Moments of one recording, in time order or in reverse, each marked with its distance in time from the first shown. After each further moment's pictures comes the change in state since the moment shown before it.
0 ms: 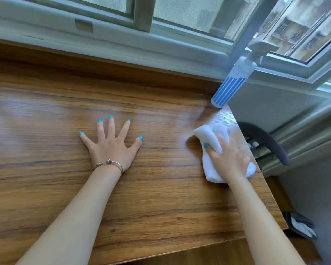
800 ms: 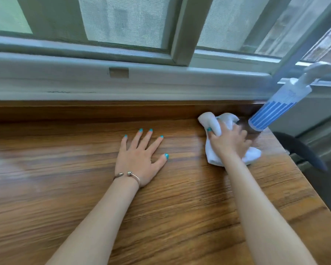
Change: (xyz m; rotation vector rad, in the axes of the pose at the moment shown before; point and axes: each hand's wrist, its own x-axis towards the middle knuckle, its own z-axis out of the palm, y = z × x) left_hand 0.147 -0.067 -0.024 0.013 -0.029 0.459; right_hand 0.117 -0.191 0.024 -0.073 0.051 0.241
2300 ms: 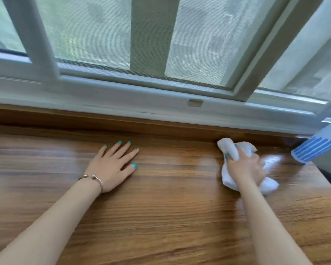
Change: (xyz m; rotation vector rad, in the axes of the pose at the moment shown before) left_hand -0.090 -0.236 -0.052 0.046 -0.113 -0.055; right_hand -0.081 -0.099 -0.007 -0.011 -0.073 0.076
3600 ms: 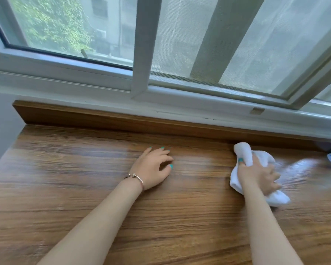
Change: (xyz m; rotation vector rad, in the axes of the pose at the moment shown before) left_hand -0.036 -0.101 -0.007 -0.388 0.173 0.165; right_hand -0.141 -0.124 0.008 0.016 0.067 0.186
